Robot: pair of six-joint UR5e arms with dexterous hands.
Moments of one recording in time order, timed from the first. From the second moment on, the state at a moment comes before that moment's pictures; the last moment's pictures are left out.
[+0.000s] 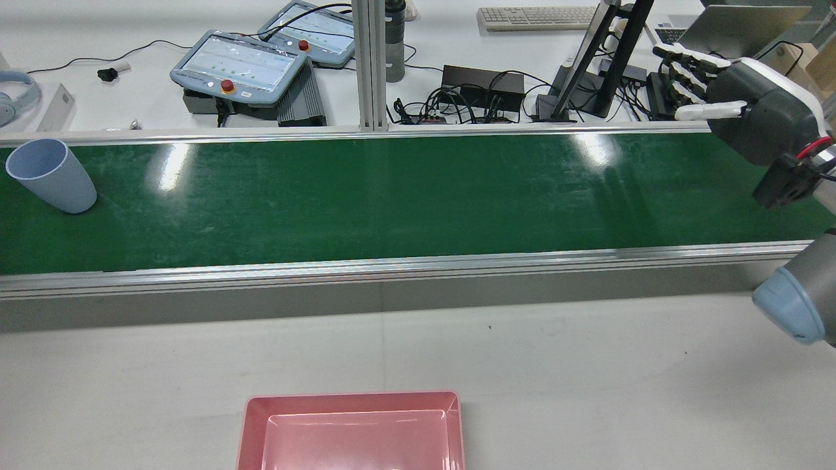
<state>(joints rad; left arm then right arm) -1.45 -1.85 -1.63 0.27 1.81 -0.01 1.16 -1.42 1.95 -3.53 -1.43 -0.25</state>
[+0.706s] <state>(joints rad) -1.45 -1.85 -1.63 0.26 1.81 -0.01 1.17 -1.44 1.95 -3.53 -1.45 -0.24</state>
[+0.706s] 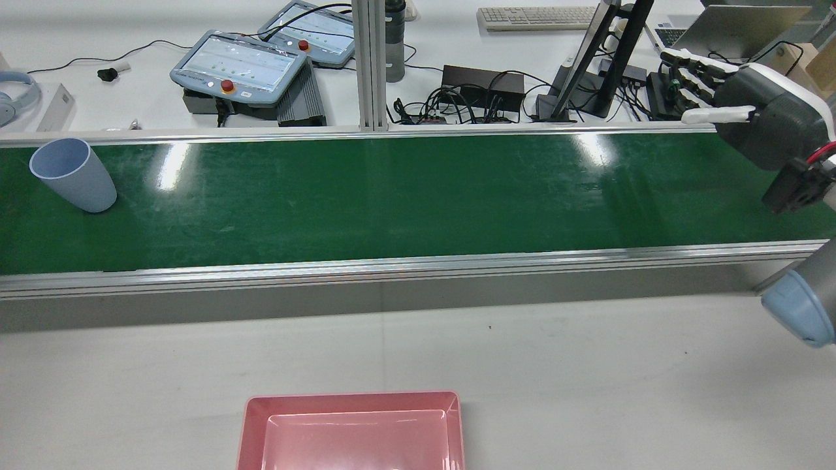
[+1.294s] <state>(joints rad) -1.45 -1.85 -1.63 0.26 1.81 -0.01 1.17 -1.46 1.95 -3.53 -1.45 -0.24</state>
